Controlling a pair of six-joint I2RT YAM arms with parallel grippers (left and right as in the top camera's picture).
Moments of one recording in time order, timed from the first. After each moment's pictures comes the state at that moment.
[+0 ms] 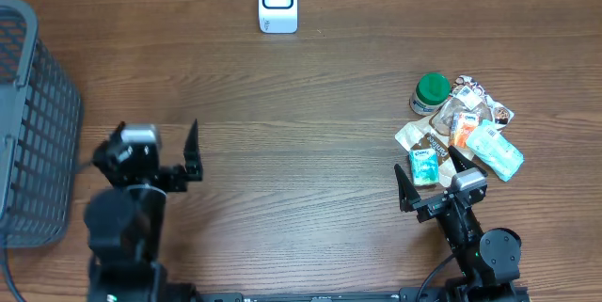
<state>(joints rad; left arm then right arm) 0.02 0.48 0.52 -0.21 0.00 0.04 0.16 0.01 0.02 -0.02 -0.17 0.01</state>
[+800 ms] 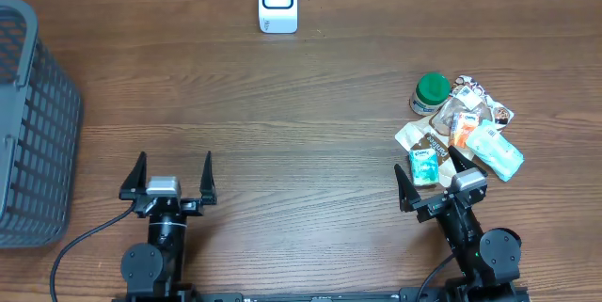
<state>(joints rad) 0.00 0.03 0.03 0.04 0.01 0.04 0.16 0.01 0.02 -0.02 -0.17 0.01</state>
